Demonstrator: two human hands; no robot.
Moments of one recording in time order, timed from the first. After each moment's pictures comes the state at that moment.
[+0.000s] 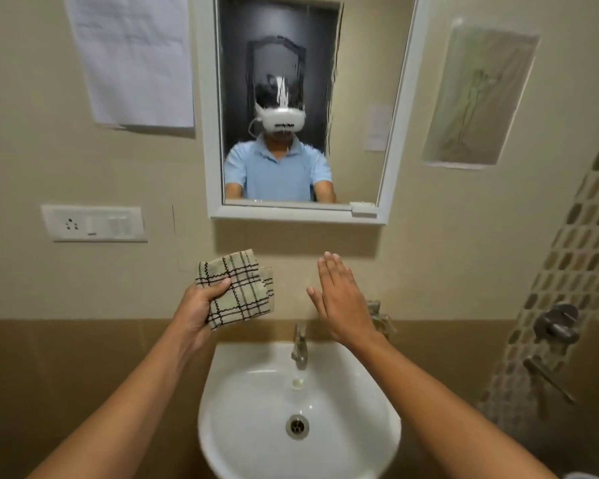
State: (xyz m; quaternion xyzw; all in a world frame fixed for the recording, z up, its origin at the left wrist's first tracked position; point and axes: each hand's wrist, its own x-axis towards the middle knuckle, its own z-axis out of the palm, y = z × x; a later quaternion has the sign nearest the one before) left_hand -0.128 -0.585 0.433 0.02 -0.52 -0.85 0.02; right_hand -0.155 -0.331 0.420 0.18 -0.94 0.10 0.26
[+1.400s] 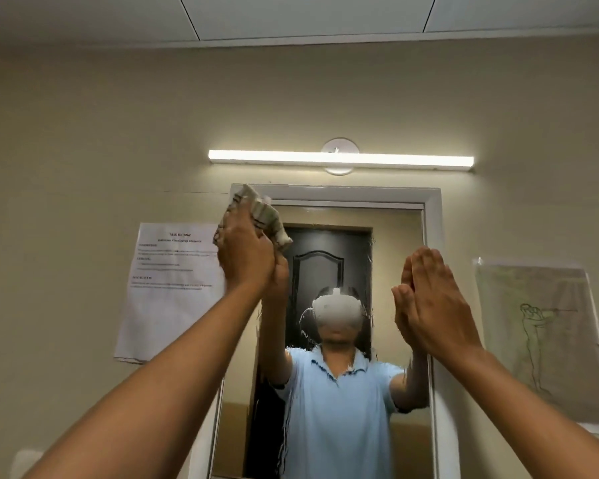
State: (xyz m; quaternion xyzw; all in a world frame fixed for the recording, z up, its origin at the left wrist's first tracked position) left_hand -0.262 -0.528 0.855 0.00 -0.61 -0.35 0.71; right_hand -0.334 -0.246 0.786 0.16 -0.75 0.06 0.64
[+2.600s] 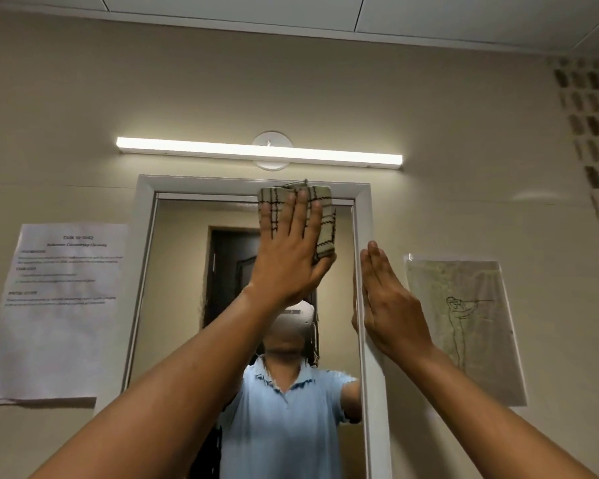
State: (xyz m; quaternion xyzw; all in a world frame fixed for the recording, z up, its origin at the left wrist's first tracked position) left_hand -0.337 -0.403 0.863 -0.15 -0.73 0.09 0.66; right_hand -0.337 -0.211 0.788 0.21 -0.73 0.08 0.65
